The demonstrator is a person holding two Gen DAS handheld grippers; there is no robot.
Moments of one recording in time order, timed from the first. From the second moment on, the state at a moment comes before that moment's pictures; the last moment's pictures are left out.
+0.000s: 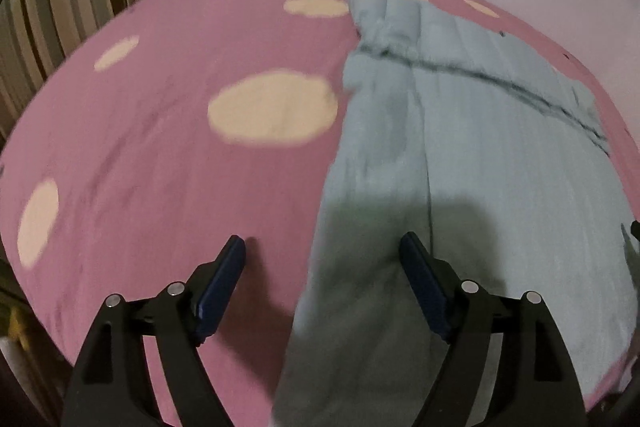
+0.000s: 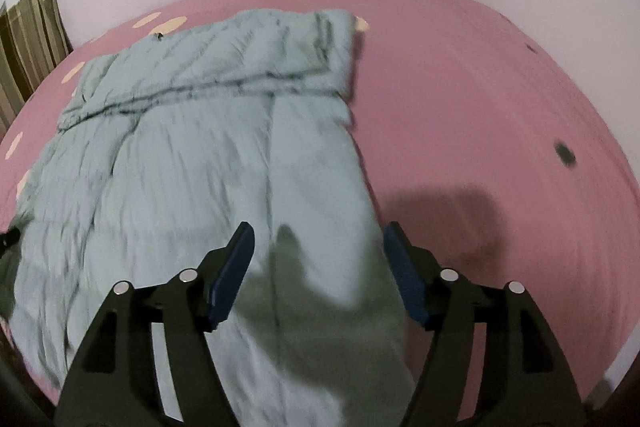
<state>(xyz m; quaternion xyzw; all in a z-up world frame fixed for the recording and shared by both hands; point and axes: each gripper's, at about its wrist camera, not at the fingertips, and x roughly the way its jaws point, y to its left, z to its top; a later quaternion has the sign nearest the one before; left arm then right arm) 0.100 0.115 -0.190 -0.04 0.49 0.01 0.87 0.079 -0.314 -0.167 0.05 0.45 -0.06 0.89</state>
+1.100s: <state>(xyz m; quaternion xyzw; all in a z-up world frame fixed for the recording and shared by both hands) 0.028 0.121 -0.139 -0.08 0.42 -0.07 0.90 -0.007 -0.309 -0.134 0.13 0.40 0.01 0.91</state>
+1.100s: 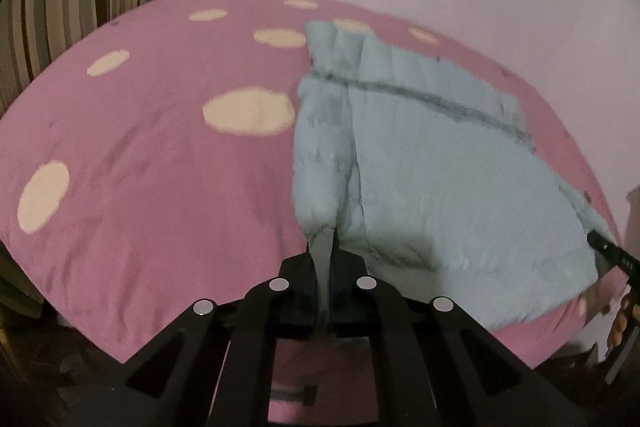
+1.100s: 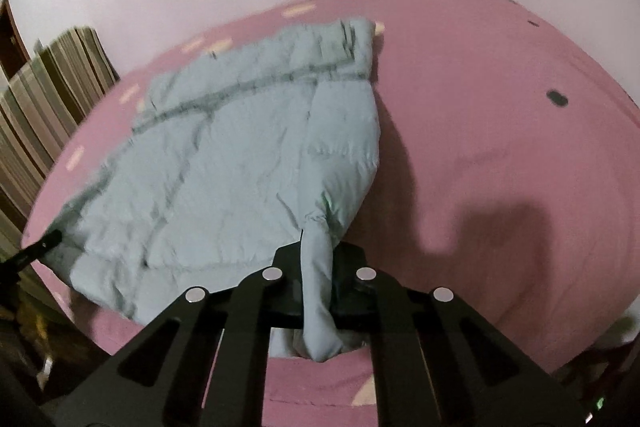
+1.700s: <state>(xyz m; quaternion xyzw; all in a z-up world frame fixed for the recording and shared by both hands) 0.223 0.105 -0.175 -0.06 0.46 -0.02 0.89 0.173 -0.326 -0.159 0.15 0.44 -0.01 0.88</state>
